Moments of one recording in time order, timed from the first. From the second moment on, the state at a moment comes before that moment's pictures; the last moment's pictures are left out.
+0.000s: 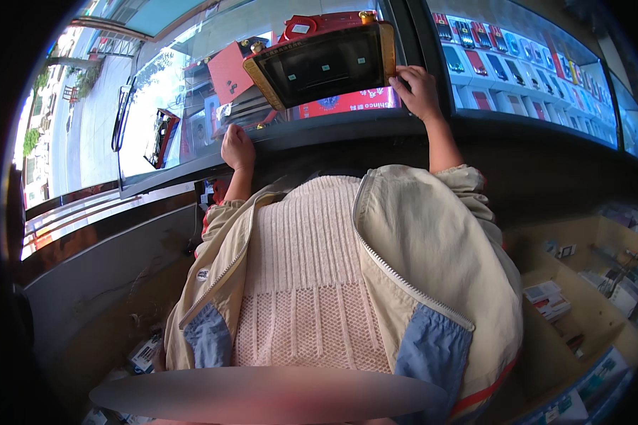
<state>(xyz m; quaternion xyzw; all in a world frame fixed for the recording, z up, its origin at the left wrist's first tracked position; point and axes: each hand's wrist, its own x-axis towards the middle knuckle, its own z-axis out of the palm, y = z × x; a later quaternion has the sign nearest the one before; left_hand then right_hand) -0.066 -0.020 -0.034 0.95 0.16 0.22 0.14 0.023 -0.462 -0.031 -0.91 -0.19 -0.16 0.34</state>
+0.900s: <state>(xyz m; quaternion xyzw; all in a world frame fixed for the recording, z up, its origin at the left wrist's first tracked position) -0.068 -0.041 -0.033 0.96 0.08 0.21 0.18 0.021 -0.477 -0.042 -0.88 -0.10 -0.17 0.42</state>
